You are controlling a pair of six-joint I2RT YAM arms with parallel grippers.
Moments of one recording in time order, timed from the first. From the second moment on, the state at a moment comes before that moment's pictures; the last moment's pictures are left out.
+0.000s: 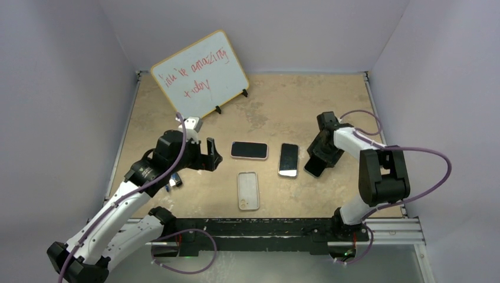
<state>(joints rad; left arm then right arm) -0.55 0.77 0.80 -0.61 0.02 -0.39 0.11 1.63 0.94 -0.67 0.21 0.82</state>
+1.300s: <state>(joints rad) -0.55 0.74 0.80 -0.53 0.08 -0.56 0.97 1.31 0.74 -0.34 0.03 0.90</state>
